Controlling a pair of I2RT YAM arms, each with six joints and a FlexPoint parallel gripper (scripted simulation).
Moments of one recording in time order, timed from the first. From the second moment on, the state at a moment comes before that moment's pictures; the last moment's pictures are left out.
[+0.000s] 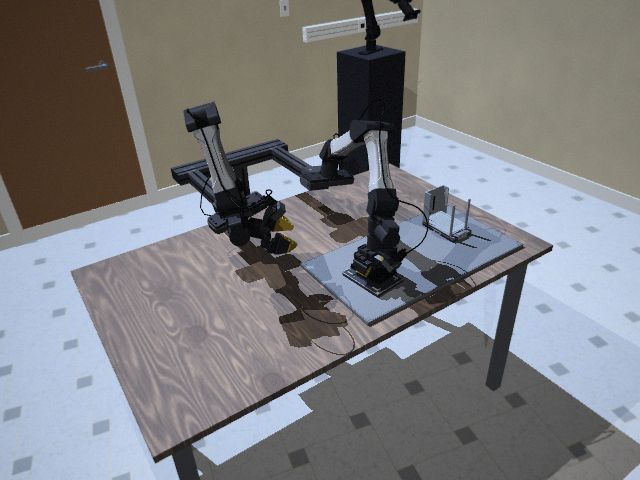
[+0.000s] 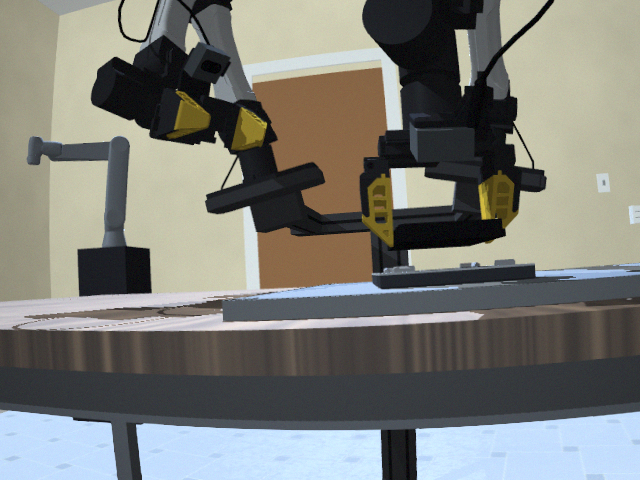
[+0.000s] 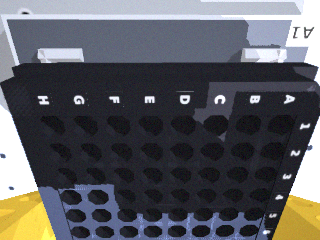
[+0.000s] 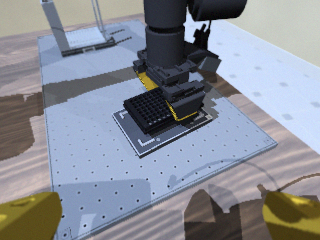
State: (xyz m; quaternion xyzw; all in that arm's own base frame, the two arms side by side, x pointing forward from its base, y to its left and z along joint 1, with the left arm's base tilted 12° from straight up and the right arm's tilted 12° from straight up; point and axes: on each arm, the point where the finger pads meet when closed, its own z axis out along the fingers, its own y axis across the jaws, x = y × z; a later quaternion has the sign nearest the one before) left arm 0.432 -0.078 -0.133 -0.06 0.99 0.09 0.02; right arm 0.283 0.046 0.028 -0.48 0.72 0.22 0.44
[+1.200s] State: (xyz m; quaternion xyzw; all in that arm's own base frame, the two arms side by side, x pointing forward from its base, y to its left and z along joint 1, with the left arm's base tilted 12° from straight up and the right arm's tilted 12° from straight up) left arm 0.431 -0.078 -0.131 -0.06 0.99 0.08 0.03; right arm 0.283 0.046 0.028 -0.48 0.72 0.22 0.44
